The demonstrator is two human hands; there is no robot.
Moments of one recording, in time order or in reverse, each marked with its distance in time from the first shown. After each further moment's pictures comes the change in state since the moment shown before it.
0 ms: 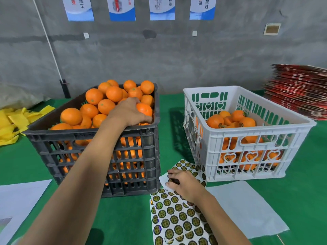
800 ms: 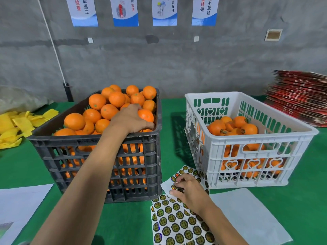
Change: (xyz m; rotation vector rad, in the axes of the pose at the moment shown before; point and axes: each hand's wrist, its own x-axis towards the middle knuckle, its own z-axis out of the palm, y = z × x) left_hand -0.010 0.004 -0.005 0.009 0.003 -0.009; right_hand -0.013 0.012 -0.001 -0.080 0.127 -0.052
